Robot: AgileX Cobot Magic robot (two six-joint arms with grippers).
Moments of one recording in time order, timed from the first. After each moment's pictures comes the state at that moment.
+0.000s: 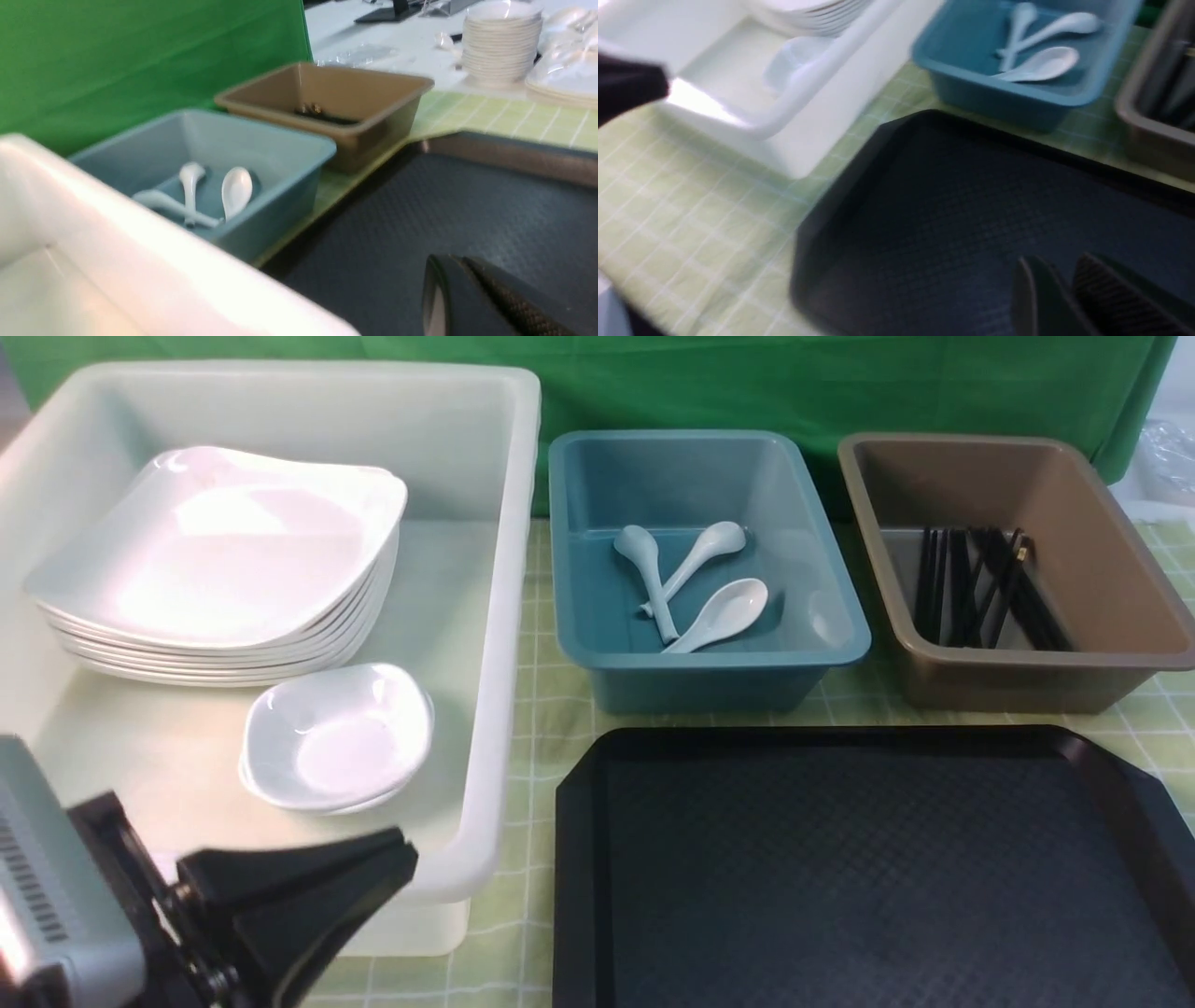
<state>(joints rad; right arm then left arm) 0.82 0.49 -0.96 -0.26 0.98 0.40 -0.79 0.61 -0.26 0.14 -0.12 0.03</state>
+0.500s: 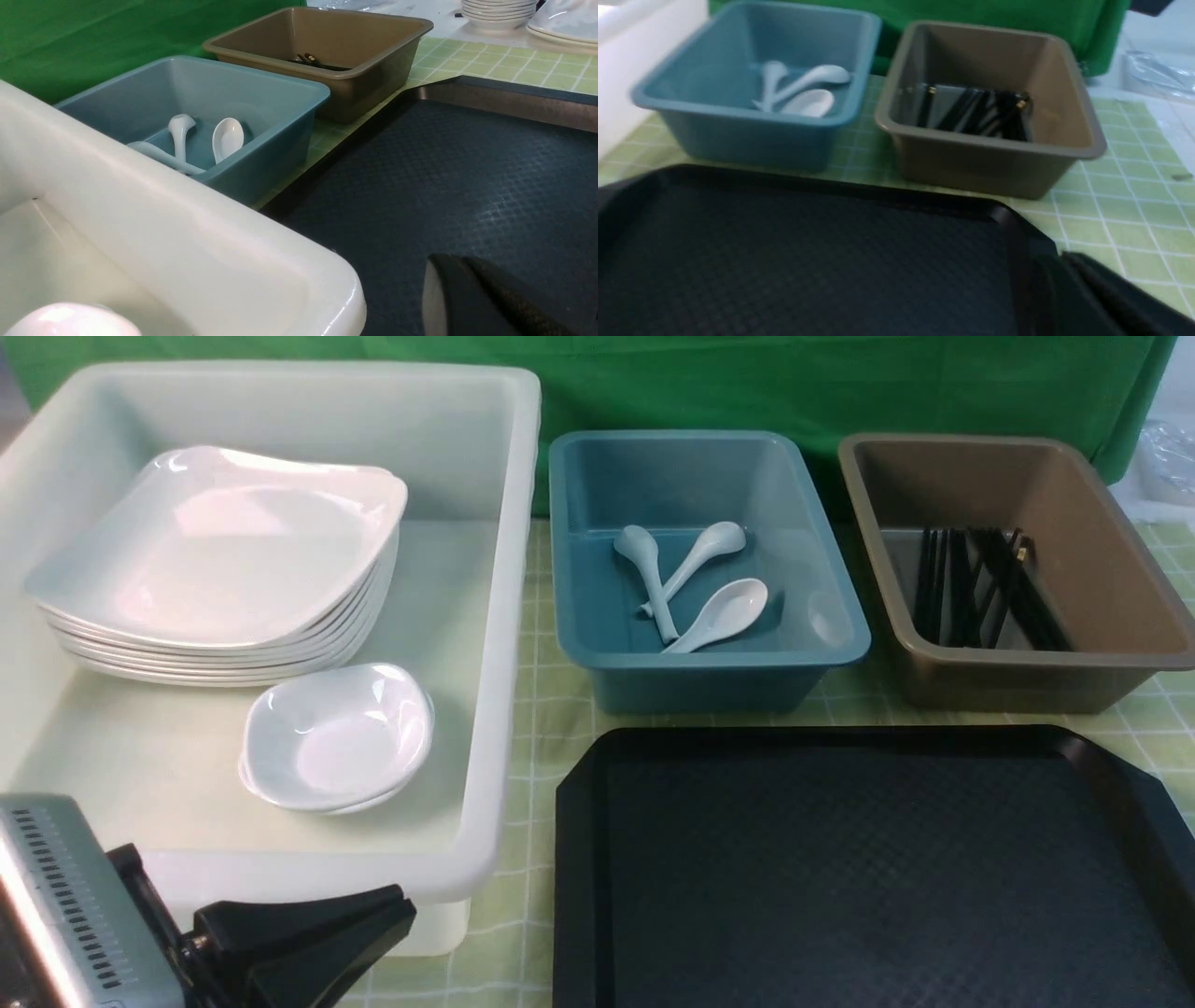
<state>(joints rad) 0.16 0.12 -0.30 -0.14 0.41 0.09 -0.79 0.61 -0.21 0.14 -0.10 0.03</state>
